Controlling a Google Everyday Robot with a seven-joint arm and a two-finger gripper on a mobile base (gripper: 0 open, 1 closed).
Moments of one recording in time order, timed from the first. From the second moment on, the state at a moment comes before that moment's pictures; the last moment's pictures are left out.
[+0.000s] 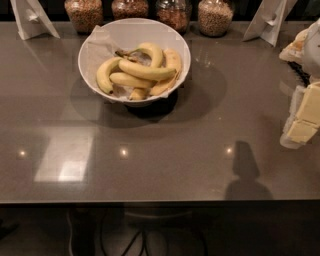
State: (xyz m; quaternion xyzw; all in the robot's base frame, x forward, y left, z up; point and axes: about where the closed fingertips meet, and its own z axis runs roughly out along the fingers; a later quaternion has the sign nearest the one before) arm 0.438 -0.217 0.976 -0.60 0.78 -0.03 0.16
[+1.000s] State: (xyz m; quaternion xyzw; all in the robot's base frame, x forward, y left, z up) arm 0.456 -0.180 0.984 -0.60 0.76 -0.01 0.24
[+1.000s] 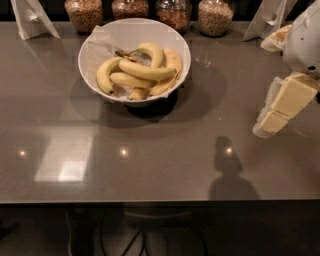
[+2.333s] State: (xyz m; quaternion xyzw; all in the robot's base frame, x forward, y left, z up) arm 0.562 -0.037 0.989 -0.62 0.70 0.07 0.36
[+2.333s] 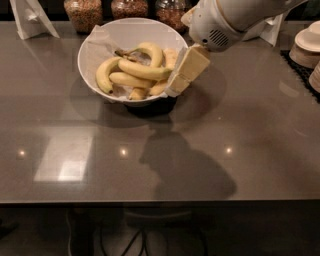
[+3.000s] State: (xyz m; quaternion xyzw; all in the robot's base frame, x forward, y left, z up) arm 0.621 0.017 0.957 -0.63 0.68 0.07 0.37
